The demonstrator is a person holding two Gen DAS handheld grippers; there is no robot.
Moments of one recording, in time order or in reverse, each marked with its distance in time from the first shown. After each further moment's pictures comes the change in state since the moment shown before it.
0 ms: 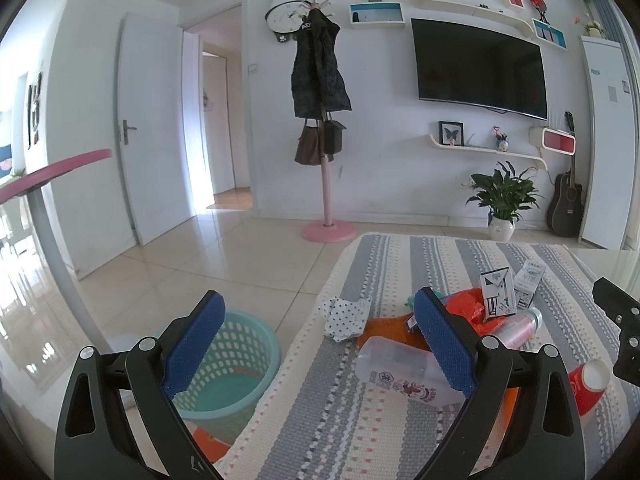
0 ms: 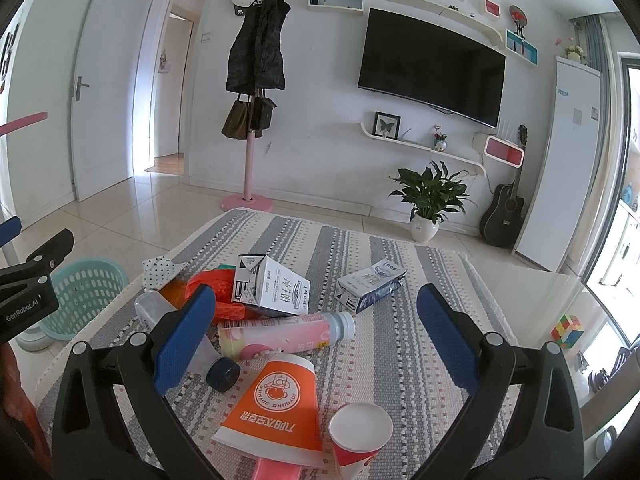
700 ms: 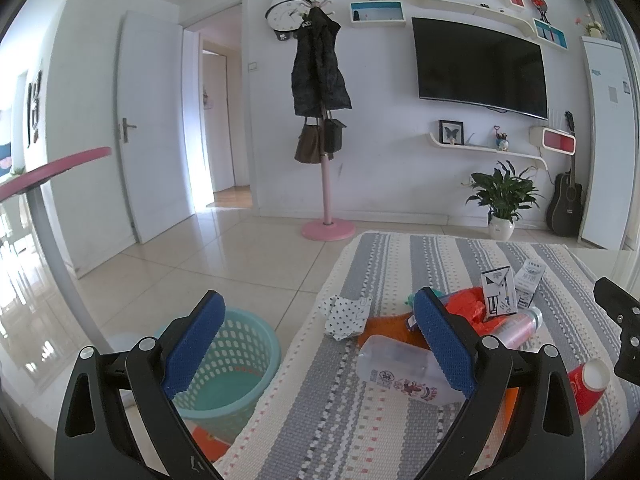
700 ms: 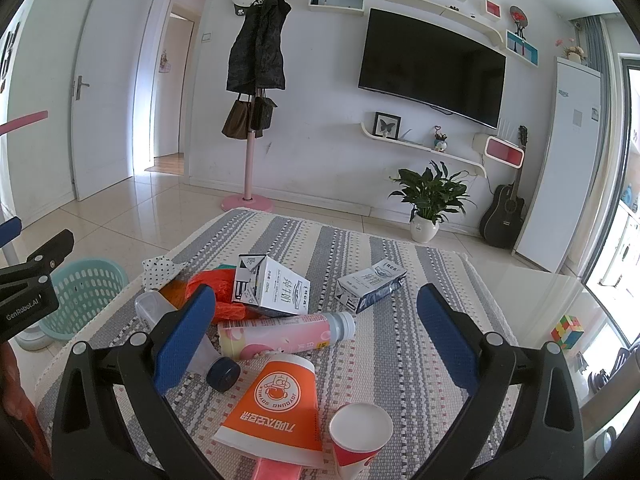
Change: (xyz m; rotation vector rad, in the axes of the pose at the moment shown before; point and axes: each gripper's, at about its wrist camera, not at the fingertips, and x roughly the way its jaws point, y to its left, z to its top) left arm 0.000 -0.001 -0.002 -0.001 0.001 0.003; right arm 0.001 0.000 0.000 -0.005 0.024 -0.001
